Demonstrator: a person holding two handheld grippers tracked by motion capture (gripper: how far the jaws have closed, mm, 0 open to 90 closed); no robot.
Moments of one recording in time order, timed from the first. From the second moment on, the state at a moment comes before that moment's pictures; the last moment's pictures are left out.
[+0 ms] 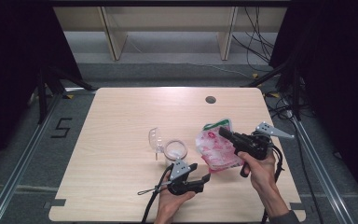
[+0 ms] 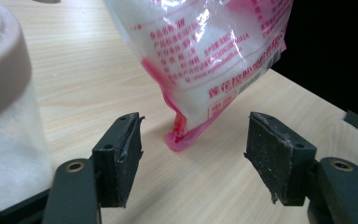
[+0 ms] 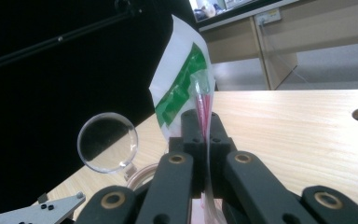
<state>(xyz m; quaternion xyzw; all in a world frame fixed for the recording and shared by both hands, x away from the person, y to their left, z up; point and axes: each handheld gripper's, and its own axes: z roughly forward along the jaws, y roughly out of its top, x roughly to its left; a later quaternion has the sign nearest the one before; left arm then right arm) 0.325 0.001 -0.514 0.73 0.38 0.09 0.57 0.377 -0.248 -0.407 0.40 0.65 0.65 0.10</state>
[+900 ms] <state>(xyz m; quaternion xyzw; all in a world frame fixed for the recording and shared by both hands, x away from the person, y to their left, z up) 0.303 0.034 -0.503 0.76 0.34 0.10 0.55 0.357 -0.317 -0.441 0.46 0.62 0.63 0.13</state>
